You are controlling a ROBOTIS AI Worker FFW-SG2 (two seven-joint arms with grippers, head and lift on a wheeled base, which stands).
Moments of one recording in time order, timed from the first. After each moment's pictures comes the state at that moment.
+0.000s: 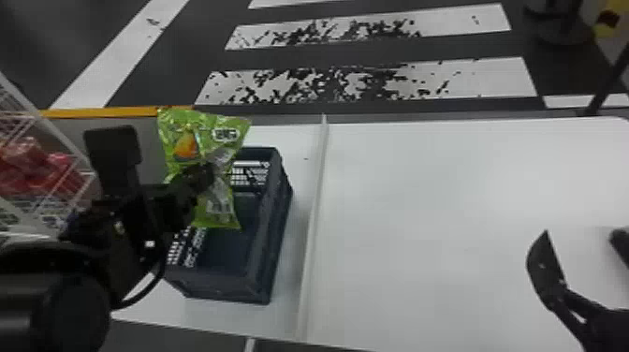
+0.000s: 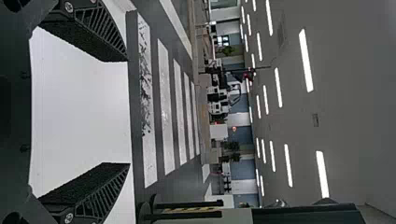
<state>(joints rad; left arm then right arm) 0.34 0.18 0.34 -2.48 0.30 1.13 -0.03 0.73 -0.26 0.12 -1.96 -0.22 -0.35 -0.09</state>
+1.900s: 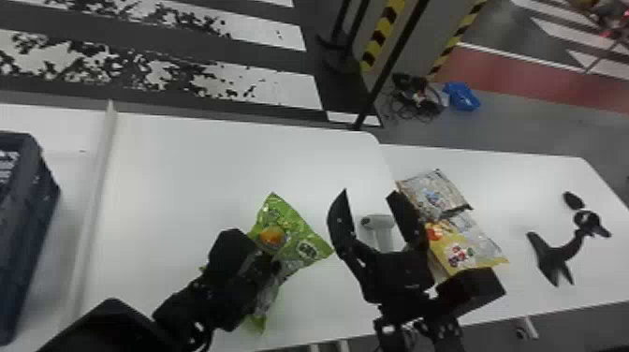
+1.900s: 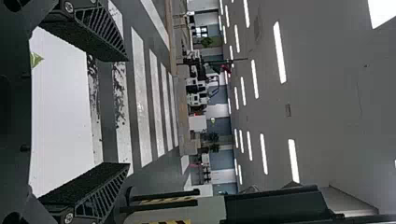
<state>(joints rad) 0.15 0.09 -0.63 -1.69 -0.03 0.51 -0.24 0.75 -0.23 0.04 -2.12 -0.24 -0.29 -0.08</state>
